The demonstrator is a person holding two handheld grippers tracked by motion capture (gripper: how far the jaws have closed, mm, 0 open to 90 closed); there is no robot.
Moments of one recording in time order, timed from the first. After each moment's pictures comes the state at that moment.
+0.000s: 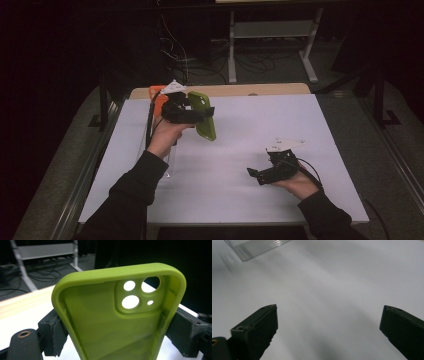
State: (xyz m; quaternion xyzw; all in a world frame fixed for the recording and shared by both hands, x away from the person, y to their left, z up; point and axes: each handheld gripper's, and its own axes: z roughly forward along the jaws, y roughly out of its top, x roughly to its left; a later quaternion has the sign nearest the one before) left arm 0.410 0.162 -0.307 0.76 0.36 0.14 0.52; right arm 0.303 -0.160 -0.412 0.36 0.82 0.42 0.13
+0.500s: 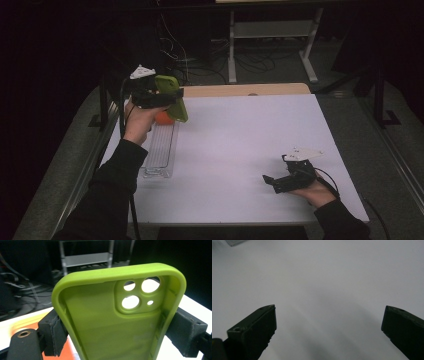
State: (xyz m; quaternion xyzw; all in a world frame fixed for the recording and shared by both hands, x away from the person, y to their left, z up) left arm 0.428 0.225 -0.279 0.72 0.43 0.24 0.49; right arm 0.285 -0.201 -0.432 0.38 0.82 0.41 0.14
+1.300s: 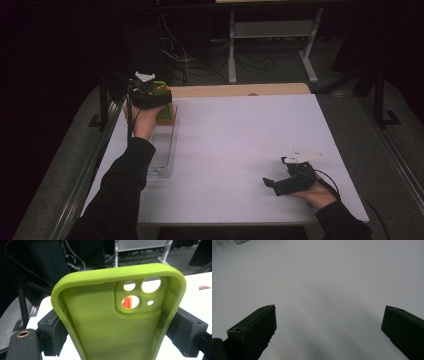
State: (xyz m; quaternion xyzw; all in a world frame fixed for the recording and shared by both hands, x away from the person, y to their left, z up) left arm 0.474 0.237 -0.335 0.68 0.54 0.34 0.36; right arm 0.282 -0.201 -0.434 0.37 0.82 0.42 0.13
